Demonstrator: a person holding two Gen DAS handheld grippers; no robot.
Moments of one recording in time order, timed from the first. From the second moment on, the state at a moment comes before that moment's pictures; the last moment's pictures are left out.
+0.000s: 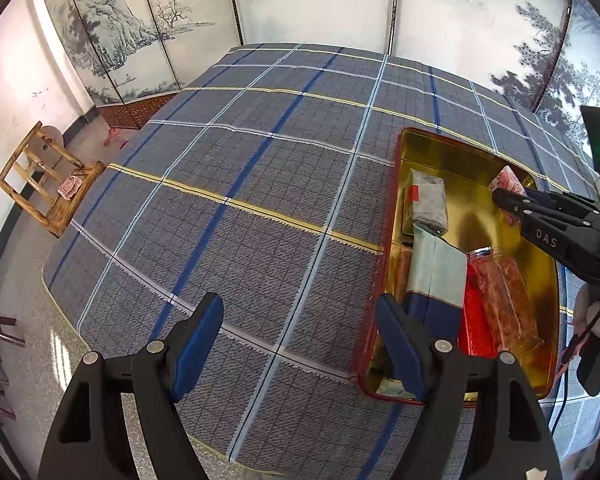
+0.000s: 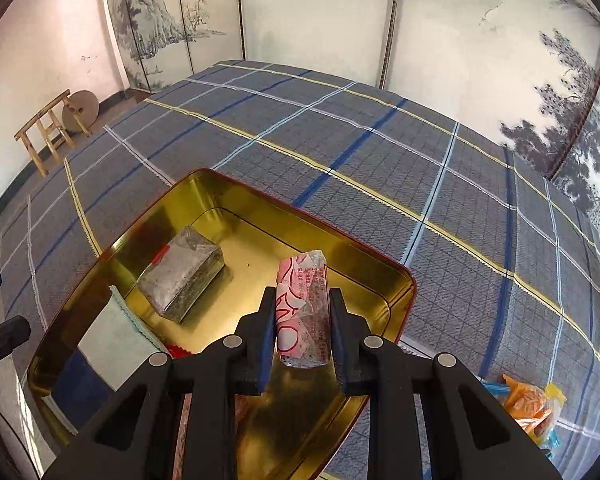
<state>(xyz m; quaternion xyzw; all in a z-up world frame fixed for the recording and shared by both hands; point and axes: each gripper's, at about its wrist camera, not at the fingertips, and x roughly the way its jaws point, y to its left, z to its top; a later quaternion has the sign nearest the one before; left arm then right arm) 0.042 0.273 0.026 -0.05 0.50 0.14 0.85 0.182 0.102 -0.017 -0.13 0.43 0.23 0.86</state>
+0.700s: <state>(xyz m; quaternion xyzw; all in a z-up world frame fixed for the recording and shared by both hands) 0.044 0.276 0.018 -0.06 0.51 0.14 0.85 0.165 0.073 0.009 -0.07 0.41 0.23 0.88</state>
